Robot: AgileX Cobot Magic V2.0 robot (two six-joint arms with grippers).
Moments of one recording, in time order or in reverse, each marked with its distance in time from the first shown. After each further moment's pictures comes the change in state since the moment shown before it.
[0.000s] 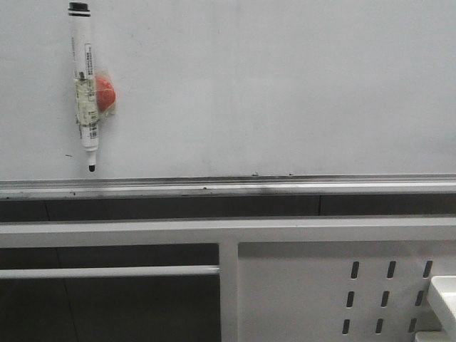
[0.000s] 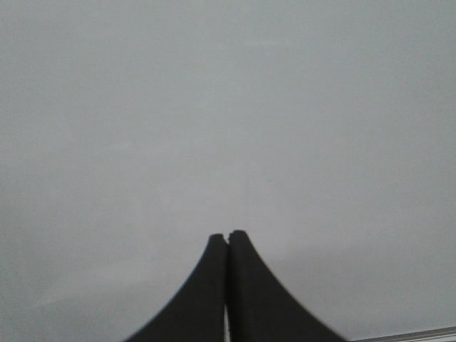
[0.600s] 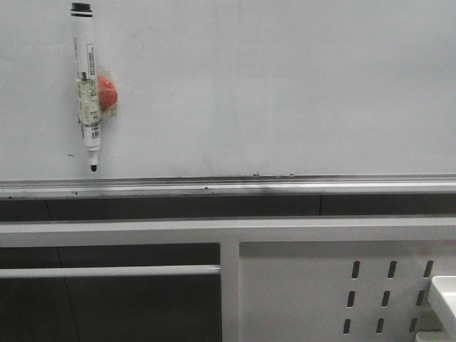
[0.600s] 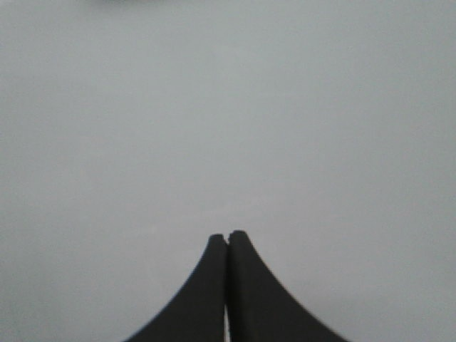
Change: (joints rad) left arm 0.000 0.186 -0.299 -0.095 0.047 0.006; right arm 0.000 0.123 -0.255 -0.033 -0.002 0.009
